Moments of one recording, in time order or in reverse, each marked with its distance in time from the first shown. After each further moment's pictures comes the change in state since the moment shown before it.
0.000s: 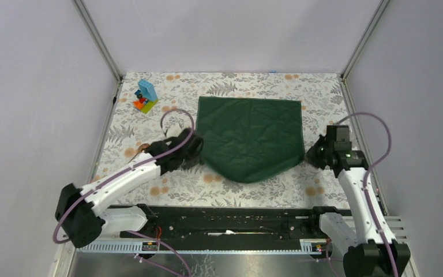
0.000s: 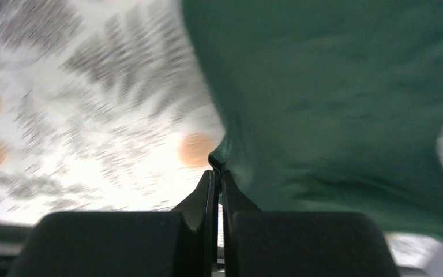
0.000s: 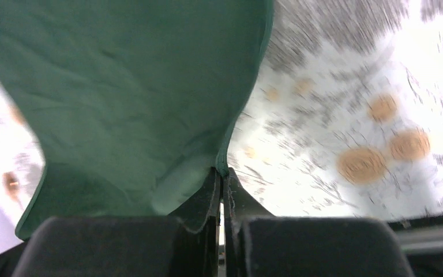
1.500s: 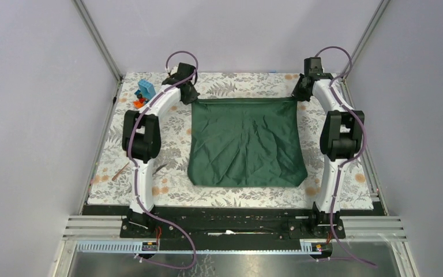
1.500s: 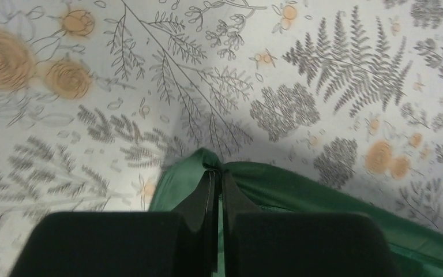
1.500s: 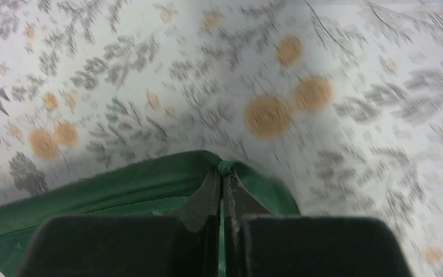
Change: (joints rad) left arm 0.497 0.954 1.055 0.179 0.110 0.514; right arm 0.008 1.176 1.094 0.196 0.119 -0.238
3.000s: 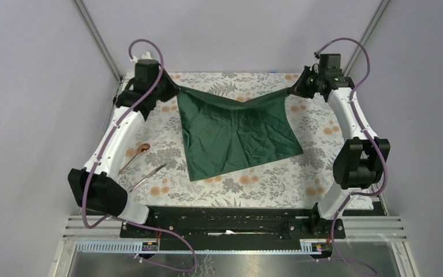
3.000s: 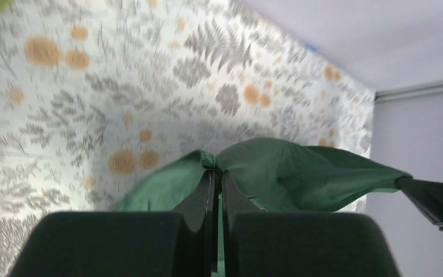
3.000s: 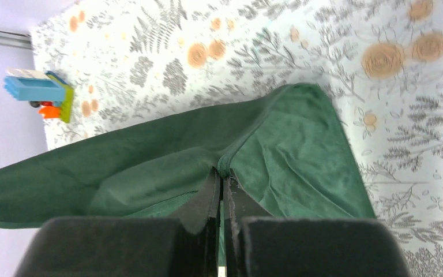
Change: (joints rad) left arm 0.034 -0.691 -0.412 0.040 0.199 0.034; right arm -0.003 -0.357 -0.212 0.029 -0.366 -0.011
